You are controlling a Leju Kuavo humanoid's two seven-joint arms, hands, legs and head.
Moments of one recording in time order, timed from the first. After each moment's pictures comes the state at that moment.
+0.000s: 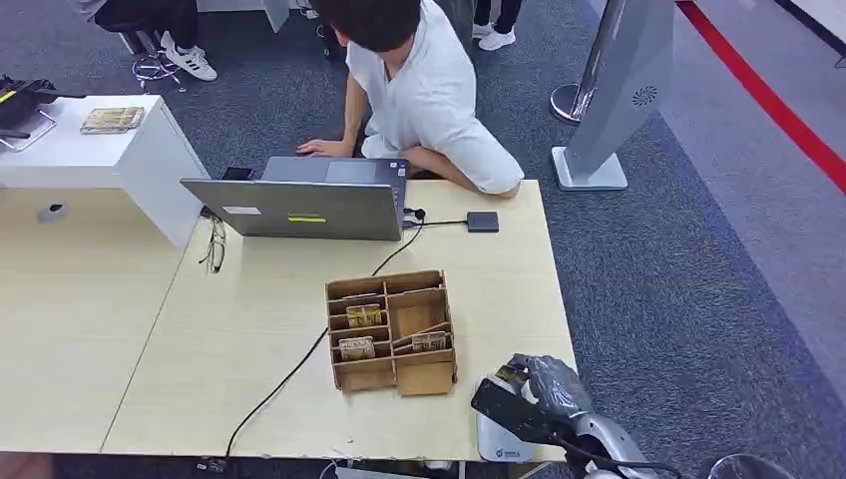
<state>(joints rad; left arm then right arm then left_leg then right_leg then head) 0.15 0.07 -0.58 -0.68 -0.64 0.25 0.27 0.15 -0.21 0.35 -1.61 0.65 -0.03 0.24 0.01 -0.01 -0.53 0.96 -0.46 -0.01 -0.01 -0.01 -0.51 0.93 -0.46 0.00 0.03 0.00</state>
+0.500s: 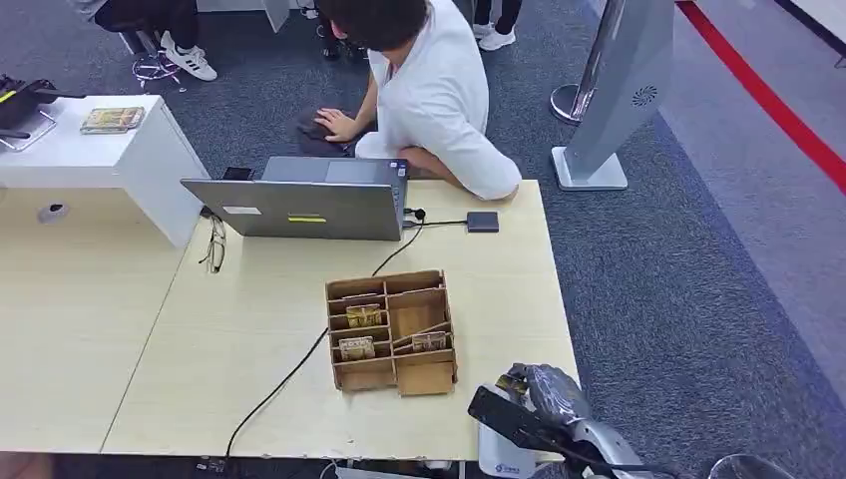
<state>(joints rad) 0.15 0.07 -0.59 -0.68 -0.63 0.25 0.27 0.16 -0.22 0.37 -1.58 0.67 -0.02 0.26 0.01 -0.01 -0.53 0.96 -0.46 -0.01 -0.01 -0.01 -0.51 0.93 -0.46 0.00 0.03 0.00</state>
